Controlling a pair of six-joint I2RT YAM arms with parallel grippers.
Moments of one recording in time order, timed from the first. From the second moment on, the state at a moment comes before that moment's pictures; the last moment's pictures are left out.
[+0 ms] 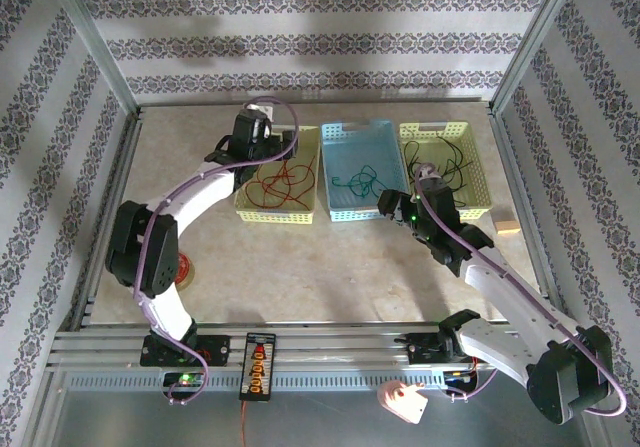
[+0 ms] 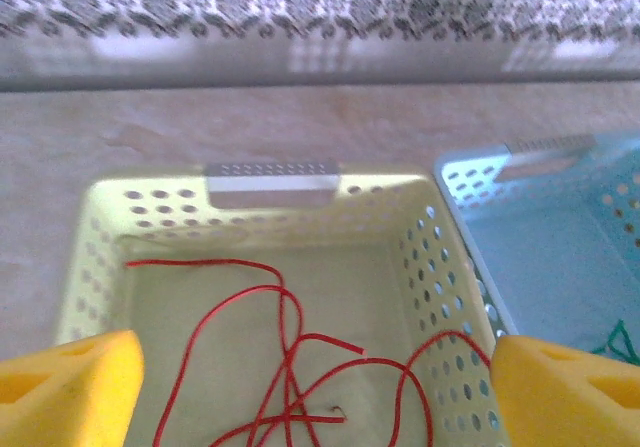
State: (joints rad) left arm -0.35 1.72 1.29 -0.10 -0.11 -0.26; right arm 0.40 0.98 0.68 -0.32 0.03 0.66
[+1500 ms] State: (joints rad) left arm -0.23 0.91 0.42 -0.22 -0.84 -0.39; right arm 0.16 0.66 0.14 0.09 0.44 0.17
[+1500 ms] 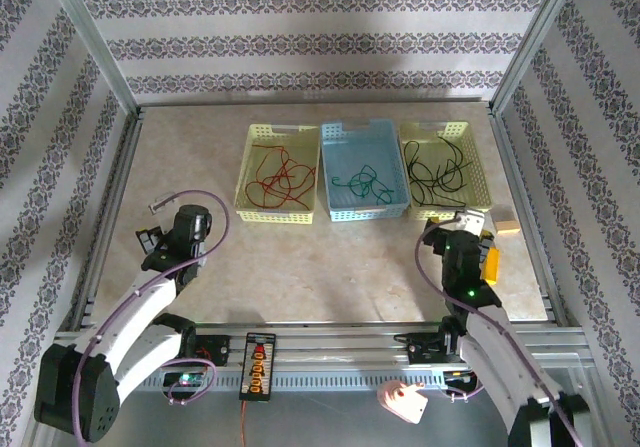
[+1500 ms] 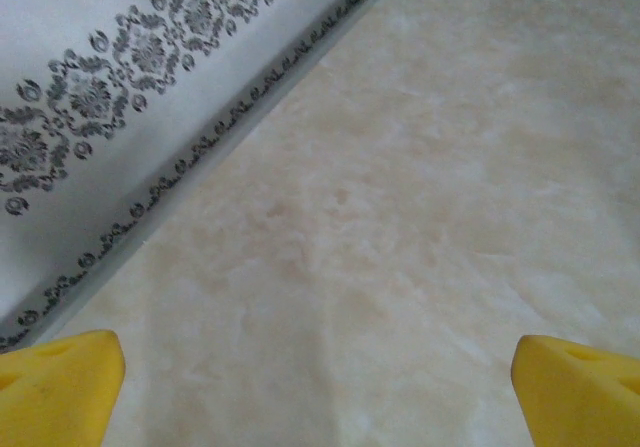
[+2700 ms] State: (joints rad) left arm -0.05 1.60 0.35 0.89 -0.27 -0.01; right arm -0.04 1.55 0.30 1.02 -0.04 0.08
